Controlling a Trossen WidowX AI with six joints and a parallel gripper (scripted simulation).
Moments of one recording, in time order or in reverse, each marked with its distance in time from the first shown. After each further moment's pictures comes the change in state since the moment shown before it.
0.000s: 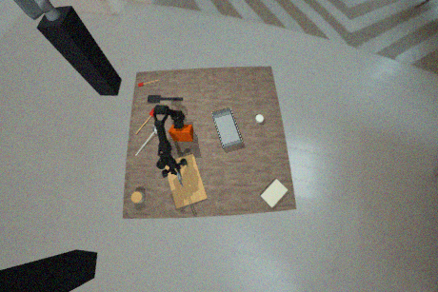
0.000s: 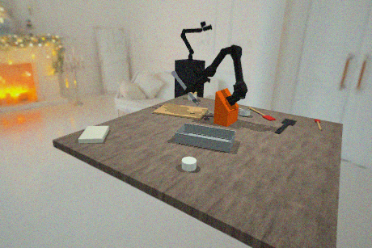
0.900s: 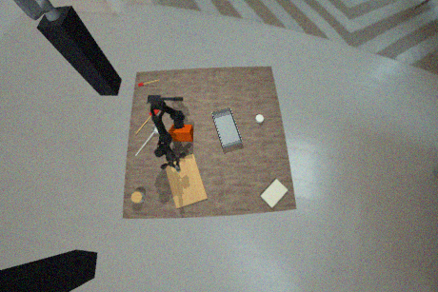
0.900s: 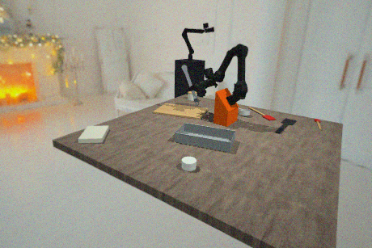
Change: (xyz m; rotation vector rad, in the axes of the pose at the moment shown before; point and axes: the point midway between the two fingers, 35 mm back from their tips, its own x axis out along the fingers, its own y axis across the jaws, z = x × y) arm -0.039 -0.017 0.006 -0.044 0.308 0.024
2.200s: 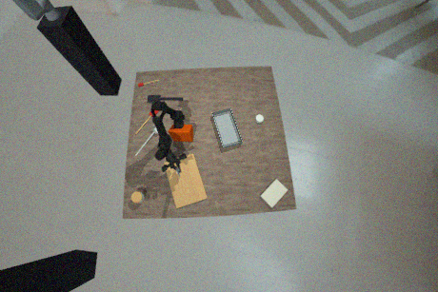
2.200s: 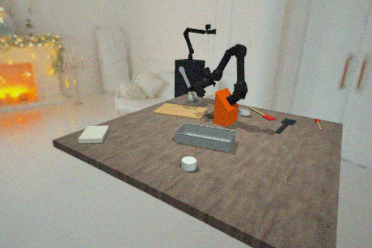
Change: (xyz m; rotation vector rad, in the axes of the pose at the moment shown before) arm 0.011 0.002 0.004 0.017 -0.082 -0.020
